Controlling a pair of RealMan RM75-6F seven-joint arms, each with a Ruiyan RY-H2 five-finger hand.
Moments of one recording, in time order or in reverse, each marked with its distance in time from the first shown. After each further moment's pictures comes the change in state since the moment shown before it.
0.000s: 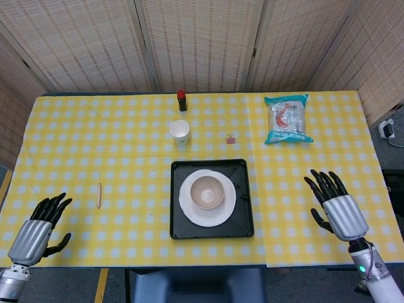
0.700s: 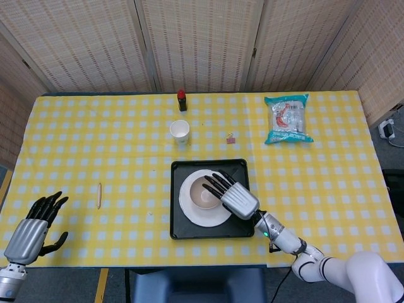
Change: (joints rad) left arm 0.001 0.015 -0.005 0.012 -0.015 0.004 -0.045; right arm 0.429 -0.612 0.111 0.574 -0.159 -0.357 0.018
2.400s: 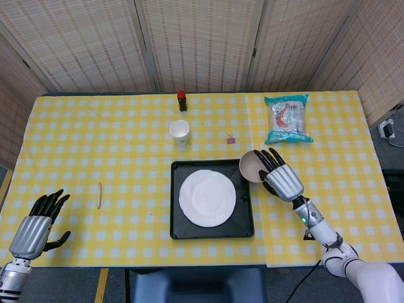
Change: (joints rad) left arm -0.019 -0.056 -0.021 0.045 -0.054 -0.043 0.066; right arm -0.109 0.012 0.014 0.351 0.056 0.136 0.305
